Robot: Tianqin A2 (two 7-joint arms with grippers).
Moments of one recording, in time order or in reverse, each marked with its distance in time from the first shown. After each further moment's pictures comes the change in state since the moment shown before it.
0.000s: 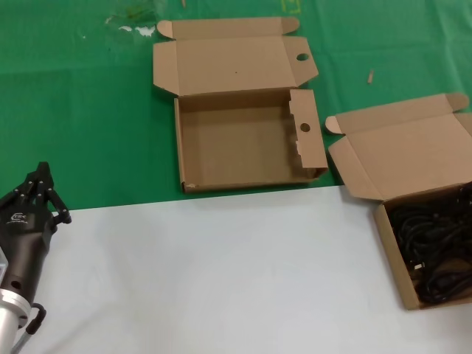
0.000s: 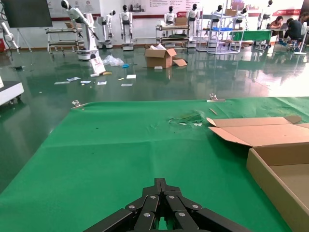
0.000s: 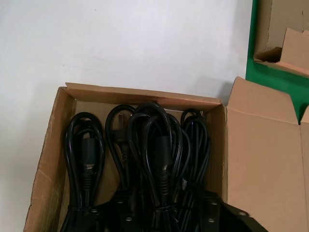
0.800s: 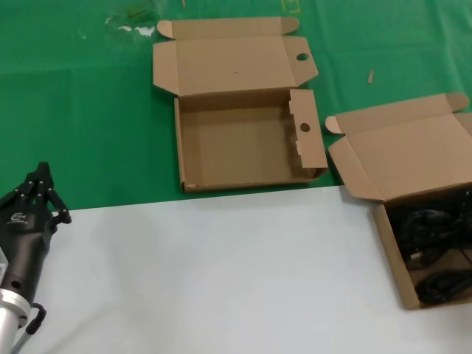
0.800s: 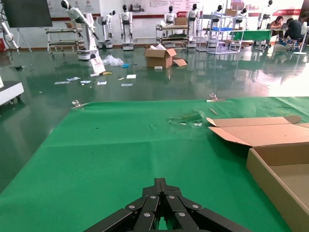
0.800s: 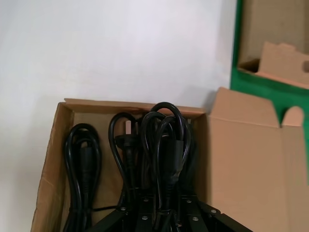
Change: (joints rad) left arm 0.000 0.000 0.000 0.000 0.000 0.000 0.000; right arm 0.005 0.037 0.021 0.090 0.012 -0.047 0.088
